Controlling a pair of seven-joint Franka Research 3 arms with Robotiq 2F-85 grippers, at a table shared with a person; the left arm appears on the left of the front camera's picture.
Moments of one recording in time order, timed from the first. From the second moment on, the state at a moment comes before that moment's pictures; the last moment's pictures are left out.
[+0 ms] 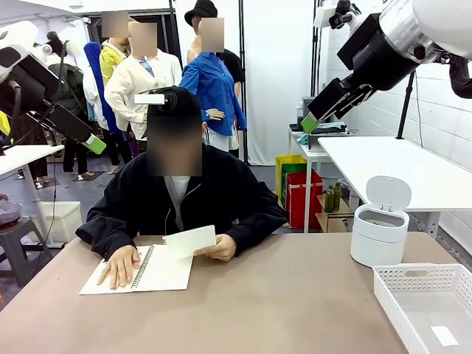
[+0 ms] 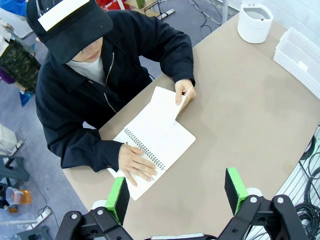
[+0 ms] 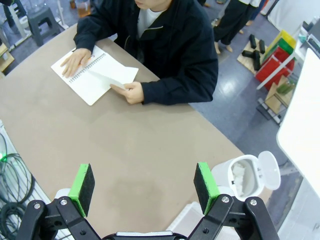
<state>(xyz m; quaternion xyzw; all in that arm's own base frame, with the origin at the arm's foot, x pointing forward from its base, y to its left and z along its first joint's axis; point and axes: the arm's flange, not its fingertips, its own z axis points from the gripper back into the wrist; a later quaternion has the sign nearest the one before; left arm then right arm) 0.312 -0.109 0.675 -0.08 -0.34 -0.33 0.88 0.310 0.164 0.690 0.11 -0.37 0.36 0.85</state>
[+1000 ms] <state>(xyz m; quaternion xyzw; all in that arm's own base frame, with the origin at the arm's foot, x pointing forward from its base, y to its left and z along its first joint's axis) 0.312 -0.109 0.675 -0.08 -0.34 -0.33 0.88 0.310 0.164 0.690 0.11 -0.37 0.36 0.85</state>
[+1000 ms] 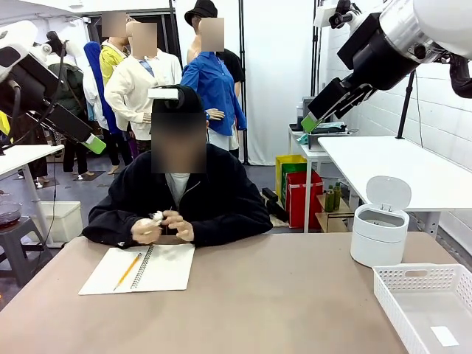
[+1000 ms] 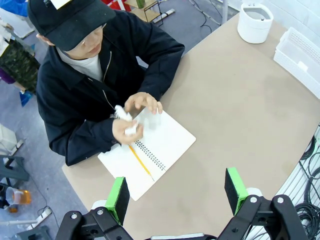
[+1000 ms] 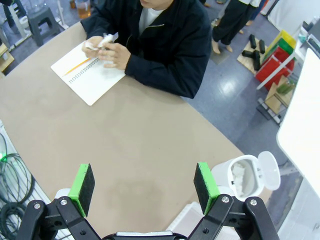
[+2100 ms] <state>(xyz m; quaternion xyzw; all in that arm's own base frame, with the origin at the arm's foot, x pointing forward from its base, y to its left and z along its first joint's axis) 0.312 -0.109 0.675 -0.08 -0.34 -0.33 0.88 0.310 0.164 0.690 0.11 -0.37 0.36 0.85</state>
